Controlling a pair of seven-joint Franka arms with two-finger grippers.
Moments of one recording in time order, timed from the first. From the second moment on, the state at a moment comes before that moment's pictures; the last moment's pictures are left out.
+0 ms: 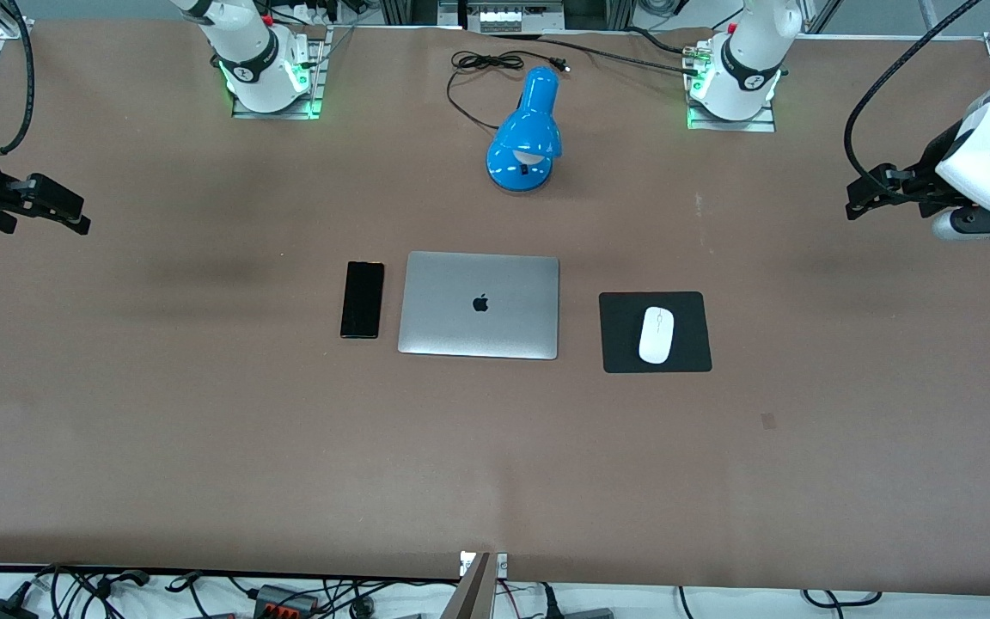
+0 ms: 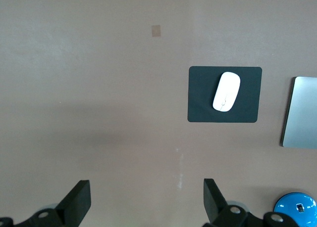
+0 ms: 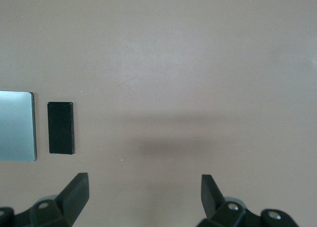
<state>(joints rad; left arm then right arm) 0.07 -0.03 -0.11 -1.69 0.00 1.58 -0.09 -0.01 0.00 -0.03 -1.66 -0.01 1.68 -0.03</state>
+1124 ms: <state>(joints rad) 0.07 -0.03 -0.11 -1.69 0.00 1.58 -0.09 -0.01 -0.02 -0.03 -1.67 -0.01 1.68 -0.03</state>
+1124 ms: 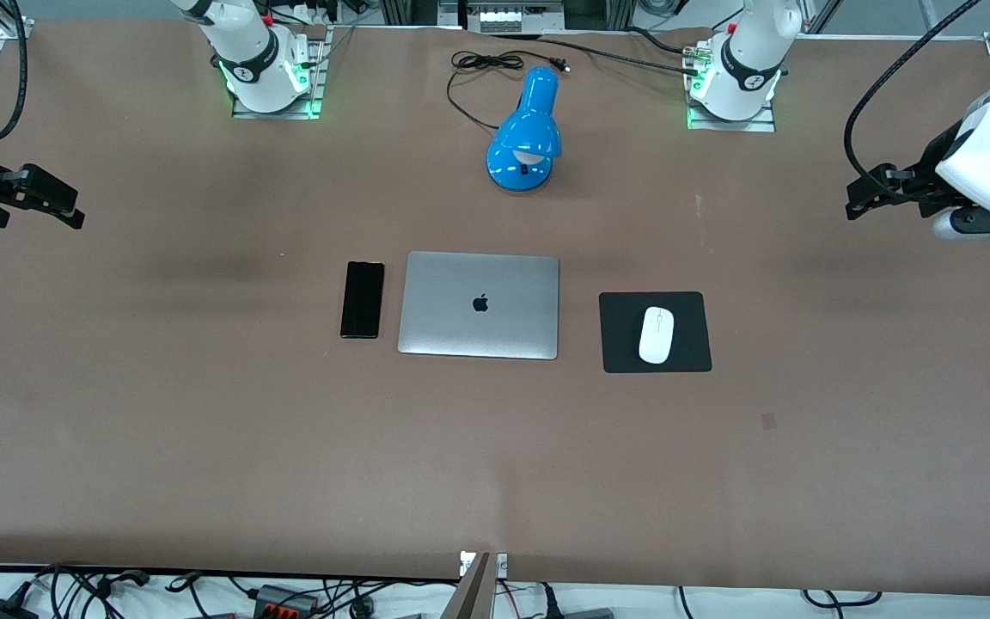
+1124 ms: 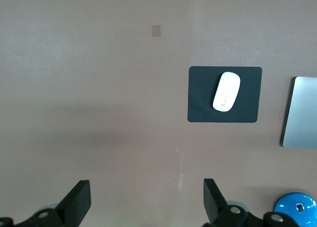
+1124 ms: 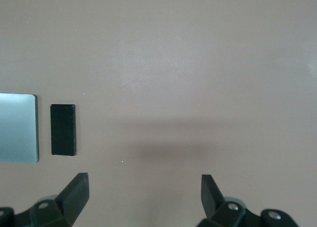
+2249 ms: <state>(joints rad) 0.07 -0.03 -0.11 -1.69 0.00 1.58 -0.09 -0.01 -0.03 -0.03 -1.67 -0.01 1.68 -0.03</state>
